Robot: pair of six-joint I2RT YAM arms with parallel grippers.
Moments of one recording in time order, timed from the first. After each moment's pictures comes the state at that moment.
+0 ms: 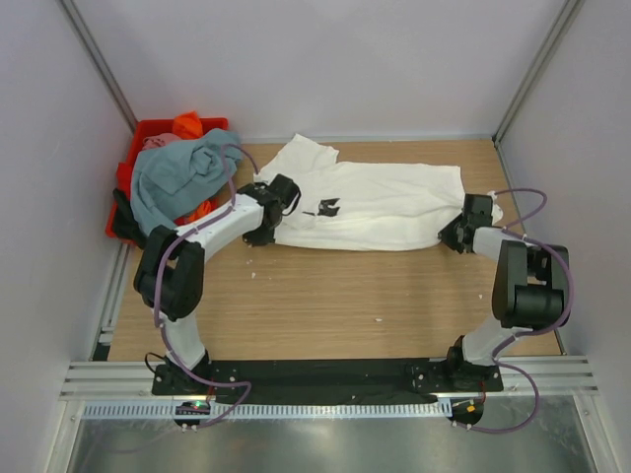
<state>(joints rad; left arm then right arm) -0.54 1.83 1.38 -0.88 -0.51 -0.43 -0.14 1.64 0.79 -0.04 0.02 0.71</state>
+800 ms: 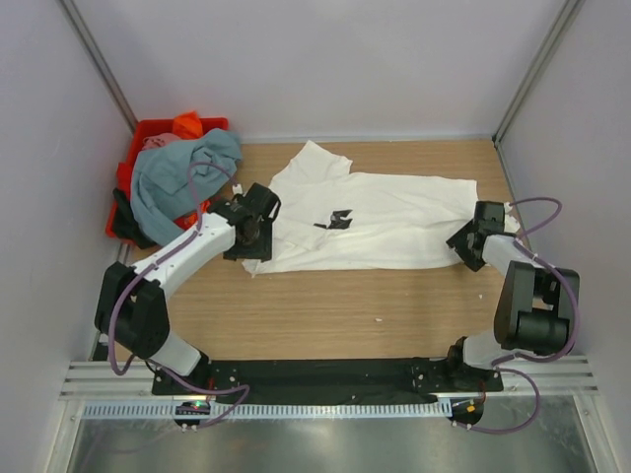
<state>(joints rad) -0.53 1.52 1.20 -0.95 -0.31 -0.50 -0.21 1.49 0.74 -0.26 0.13 0.67</state>
